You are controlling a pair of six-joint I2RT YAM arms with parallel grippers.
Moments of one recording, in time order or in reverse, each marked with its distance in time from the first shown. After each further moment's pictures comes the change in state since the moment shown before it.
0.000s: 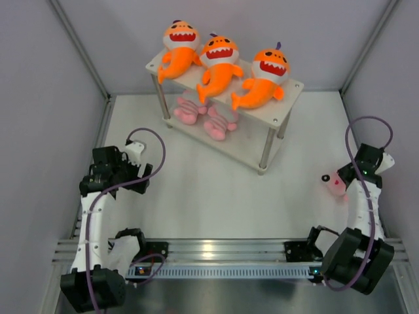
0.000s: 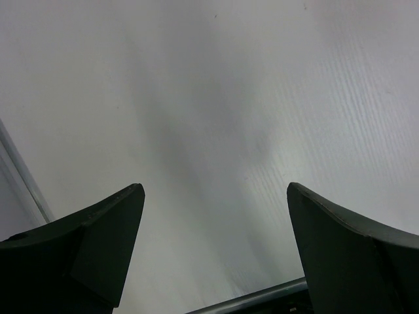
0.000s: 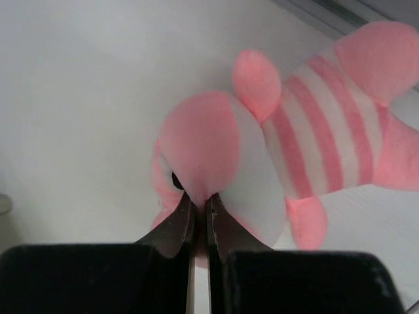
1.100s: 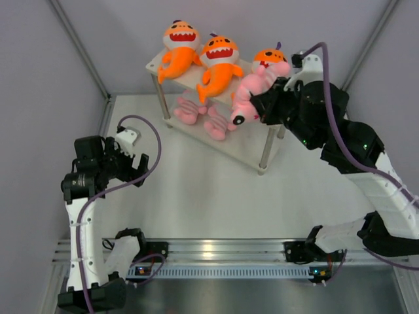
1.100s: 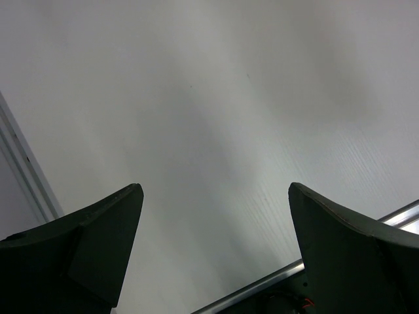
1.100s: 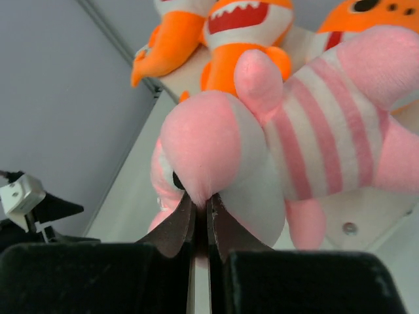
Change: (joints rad) left arm -0.001 -0.011 0.350 -0.211 0.187 0.007; right arm 1.341 0.203 1.274 -0.344 0.261 -0.111
